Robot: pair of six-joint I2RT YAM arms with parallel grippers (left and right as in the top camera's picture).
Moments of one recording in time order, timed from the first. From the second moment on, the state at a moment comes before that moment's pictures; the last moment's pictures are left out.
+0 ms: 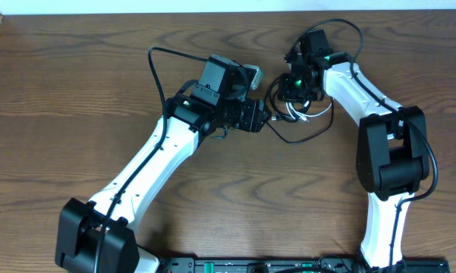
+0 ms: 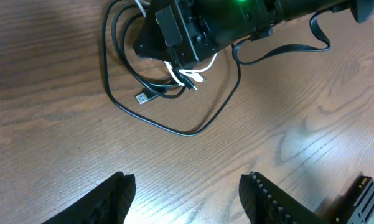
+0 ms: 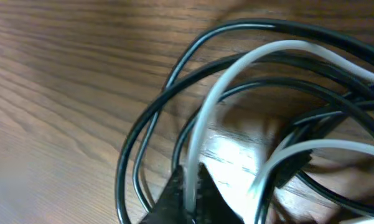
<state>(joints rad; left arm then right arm) -0.49 1.61 1.28 -0.58 0.41 -0.25 0.25 2.19 1.64 -0.69 -0.39 0.25</state>
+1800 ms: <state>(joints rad) -0.51 1.61 1.07 -0.21 0.50 -0.22 0.20 1.71 1.64 -0.83 -0.46 0.20</state>
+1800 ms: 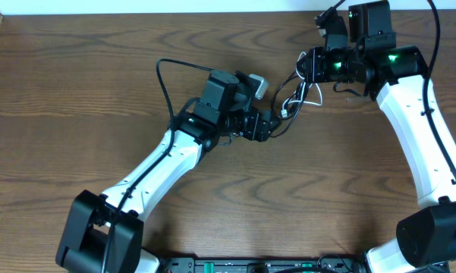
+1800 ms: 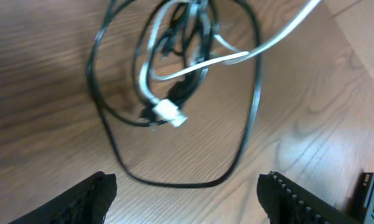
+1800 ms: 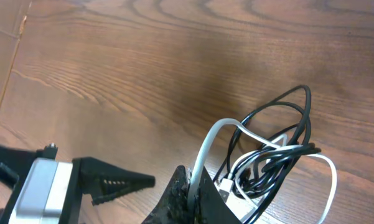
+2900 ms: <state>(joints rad) -0.42 1.76 1.06 -0.27 0.54 -0.21 0.13 1.71 1.64 -0.85 -0.42 0.22</state>
